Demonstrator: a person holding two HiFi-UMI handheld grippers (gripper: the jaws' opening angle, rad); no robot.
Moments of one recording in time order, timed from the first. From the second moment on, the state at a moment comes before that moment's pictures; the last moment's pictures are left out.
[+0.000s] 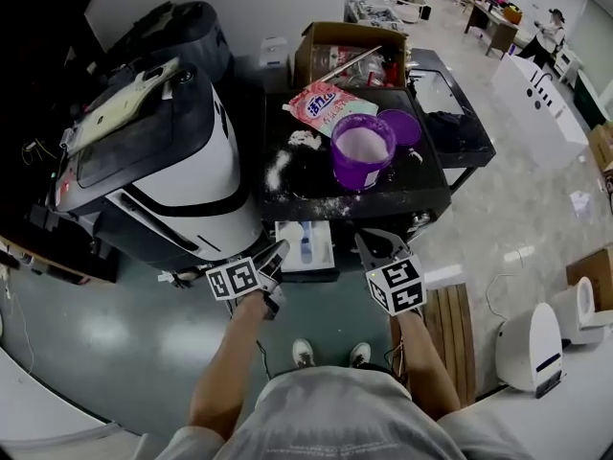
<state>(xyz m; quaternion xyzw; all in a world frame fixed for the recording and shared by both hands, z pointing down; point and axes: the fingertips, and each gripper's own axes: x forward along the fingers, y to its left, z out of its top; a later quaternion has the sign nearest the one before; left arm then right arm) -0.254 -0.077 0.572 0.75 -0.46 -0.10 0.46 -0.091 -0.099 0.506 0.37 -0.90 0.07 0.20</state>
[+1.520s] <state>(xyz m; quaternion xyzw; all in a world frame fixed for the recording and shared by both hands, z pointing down) -0.198 -0.149 0.668 0.77 -0.49 0.23 0.34 -0.003 -0.105 0.548 0.41 -0.87 0.12 0.24</state>
